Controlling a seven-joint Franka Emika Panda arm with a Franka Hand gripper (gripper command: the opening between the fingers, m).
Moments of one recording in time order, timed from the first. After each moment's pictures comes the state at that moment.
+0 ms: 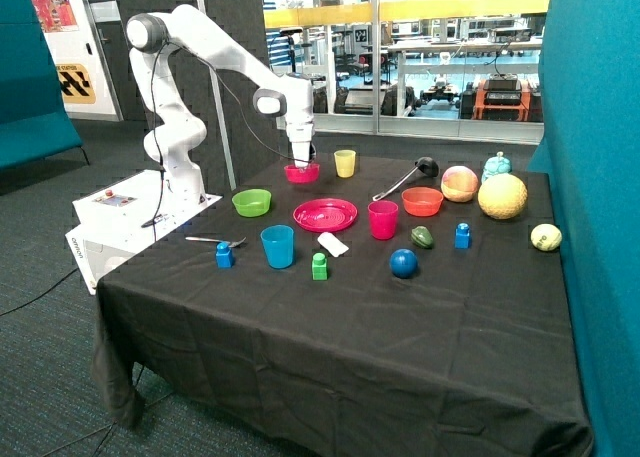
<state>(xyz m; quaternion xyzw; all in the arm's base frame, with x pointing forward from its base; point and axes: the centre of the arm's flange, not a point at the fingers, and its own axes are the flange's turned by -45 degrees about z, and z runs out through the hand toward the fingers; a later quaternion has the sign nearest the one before) 0.448 0.077 0.357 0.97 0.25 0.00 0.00</state>
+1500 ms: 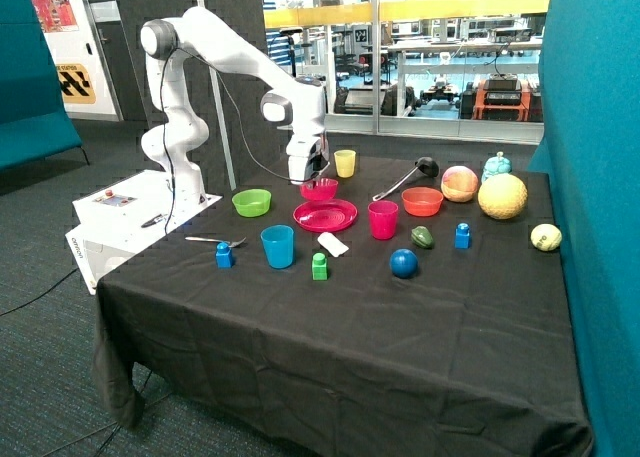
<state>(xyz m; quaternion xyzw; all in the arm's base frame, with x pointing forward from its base) 0.543 -0.049 0.360 1.00 0.05 0.00 0.00</state>
